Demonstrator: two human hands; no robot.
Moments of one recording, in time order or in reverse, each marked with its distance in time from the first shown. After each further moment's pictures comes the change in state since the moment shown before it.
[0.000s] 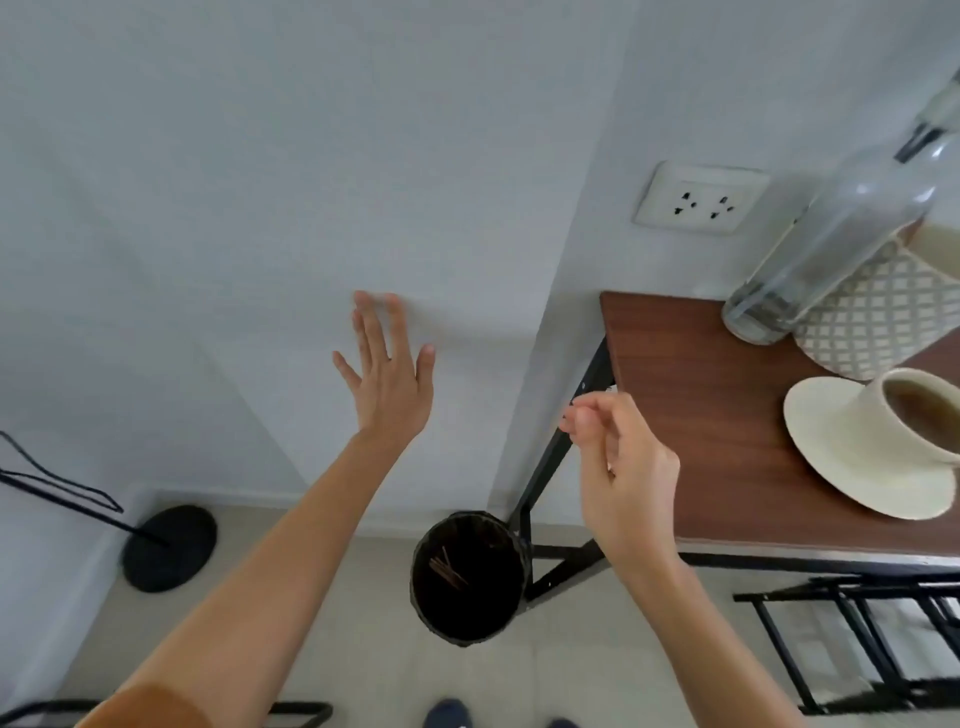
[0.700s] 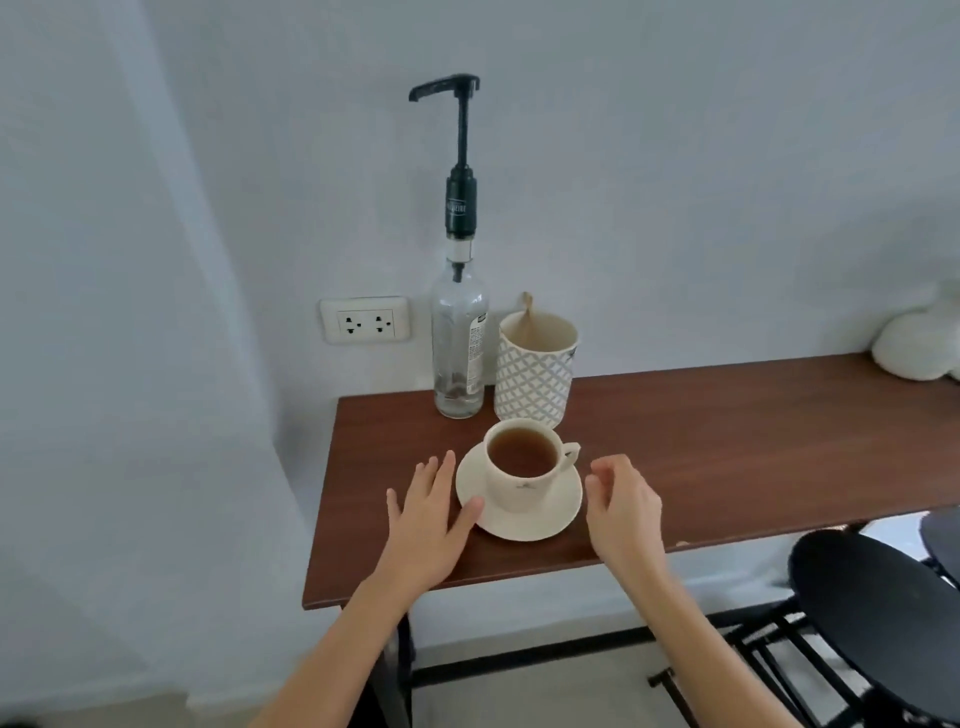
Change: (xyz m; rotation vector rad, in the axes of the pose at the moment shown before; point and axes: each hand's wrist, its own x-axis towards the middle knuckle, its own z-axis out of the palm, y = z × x) left_hand -0.146 0.311 0.096 -0.146 -0.416 0.268; right_hand 0.042 0.176 -0.289 -0.192 0.135 0.317
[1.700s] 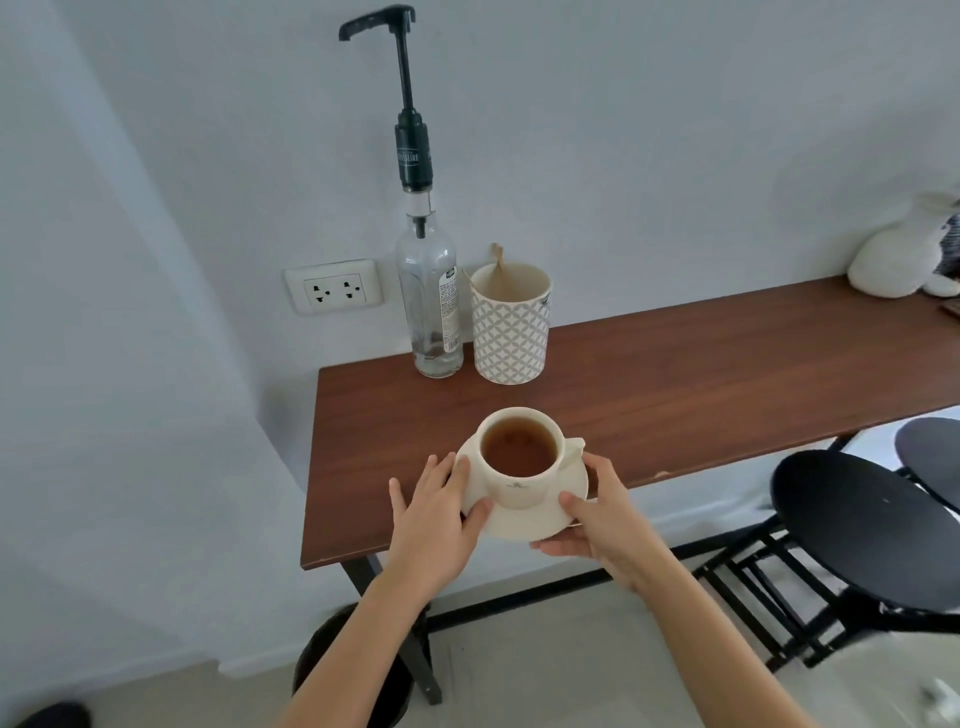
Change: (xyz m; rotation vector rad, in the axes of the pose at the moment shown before) left_hand -0.040 0.021 0.018 0.194 -0.051 0.028; right_hand -0.041 0.029 -0.004 0.705 -0.499 0.472
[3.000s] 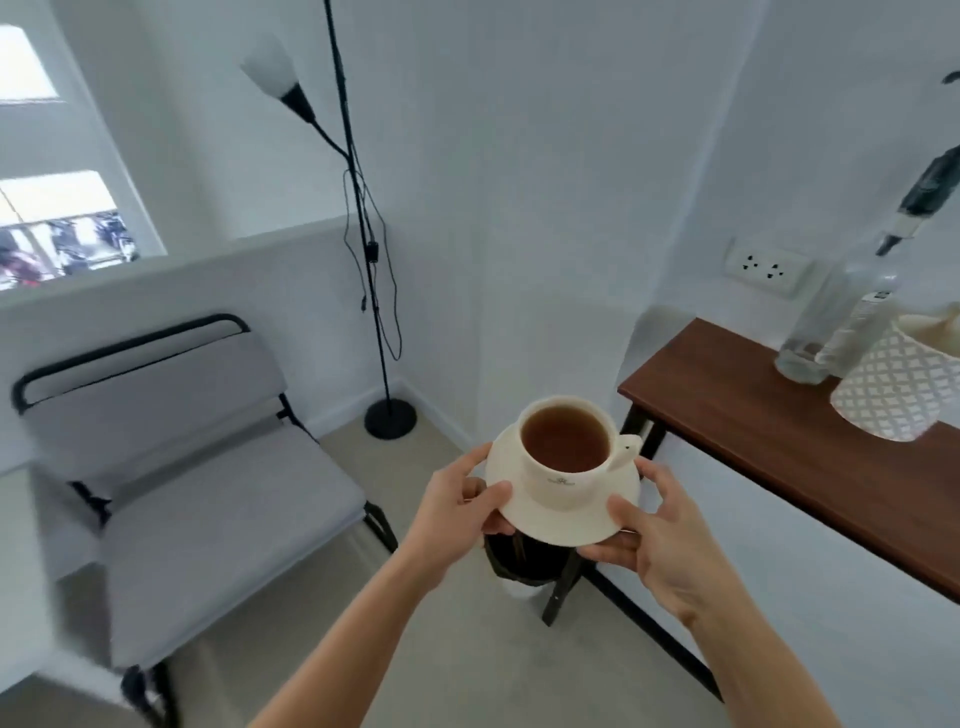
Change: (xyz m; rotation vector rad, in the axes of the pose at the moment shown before) left_hand -0.352 0.038 -0.002 -1.045 0.767 -0.599; right_hand -0.186 0.033 0.070 -0.233 -0.801 0.030
